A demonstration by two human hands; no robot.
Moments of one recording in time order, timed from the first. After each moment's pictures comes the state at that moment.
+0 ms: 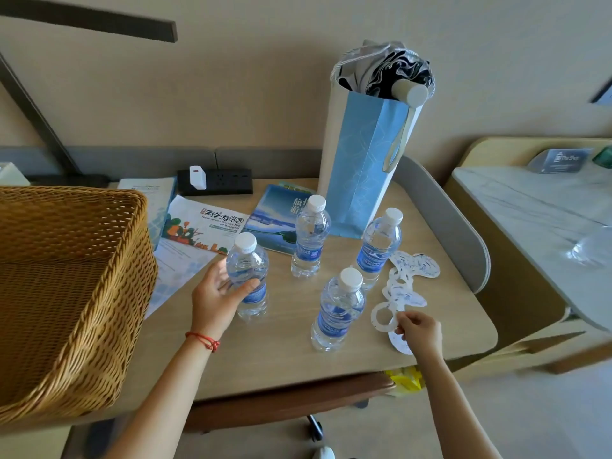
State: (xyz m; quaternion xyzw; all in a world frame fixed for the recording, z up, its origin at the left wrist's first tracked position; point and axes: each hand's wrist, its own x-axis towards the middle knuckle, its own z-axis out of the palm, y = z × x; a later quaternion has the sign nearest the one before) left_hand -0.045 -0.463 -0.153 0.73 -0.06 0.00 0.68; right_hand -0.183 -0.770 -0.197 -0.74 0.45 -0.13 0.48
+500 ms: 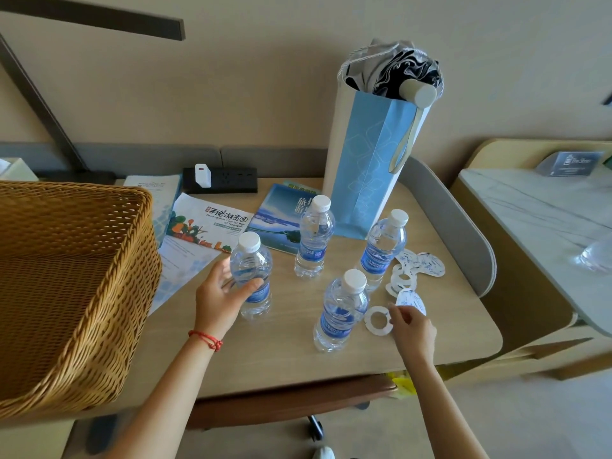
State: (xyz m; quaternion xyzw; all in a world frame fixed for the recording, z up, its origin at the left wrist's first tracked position) left_hand -0.046 -0.463 -0.152 0.74 -0.07 0.01 0.67; right_hand -0.175 -0.743 -0.186 -0.79 0.42 -0.16 0.41
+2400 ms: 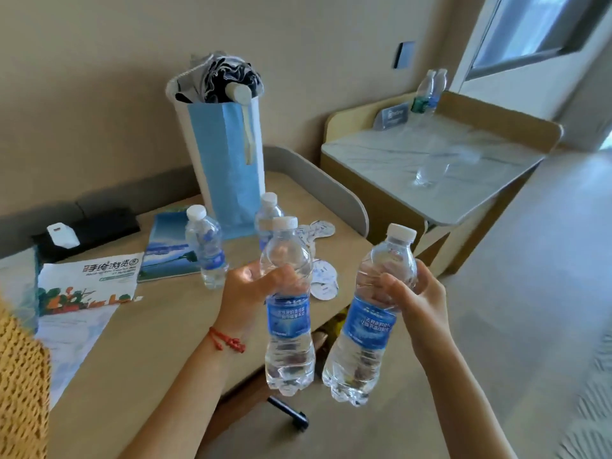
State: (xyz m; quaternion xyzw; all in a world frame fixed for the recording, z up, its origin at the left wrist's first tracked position) left_hand -0.143 -0.578 -0.062 0.56 -0.26 -0.32 0.72; right_hand -0.326 -0.704 -0.044 -0.63 0.28 -0.41 0.59
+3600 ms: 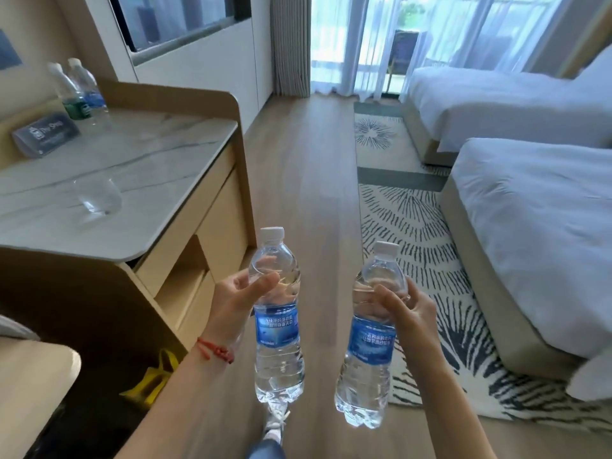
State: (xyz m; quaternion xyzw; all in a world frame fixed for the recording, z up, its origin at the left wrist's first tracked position) left_hand -0.513 -0.919 -0.083 0.47 -0.45 -0.56 0.51; right_hand -0.746 -0.875 -0.082 -0.42 0.53 -0.59 0.44
